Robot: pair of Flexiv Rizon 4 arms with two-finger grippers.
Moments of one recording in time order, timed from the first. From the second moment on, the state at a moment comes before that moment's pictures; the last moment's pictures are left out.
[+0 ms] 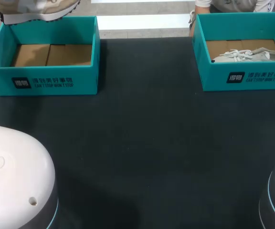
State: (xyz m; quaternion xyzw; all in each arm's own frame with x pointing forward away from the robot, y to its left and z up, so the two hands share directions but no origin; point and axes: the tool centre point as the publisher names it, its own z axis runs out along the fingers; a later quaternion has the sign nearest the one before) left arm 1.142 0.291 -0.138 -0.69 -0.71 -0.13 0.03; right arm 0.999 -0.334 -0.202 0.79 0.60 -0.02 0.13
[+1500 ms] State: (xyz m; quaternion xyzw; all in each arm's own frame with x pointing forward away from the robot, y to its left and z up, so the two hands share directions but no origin) left arm 1.034 0.190 -0.092 -0.68 -0.71 -0.16 0.05; right arm 0.999 -0.334 -0.202 0.79 0.60 -0.02 0.13
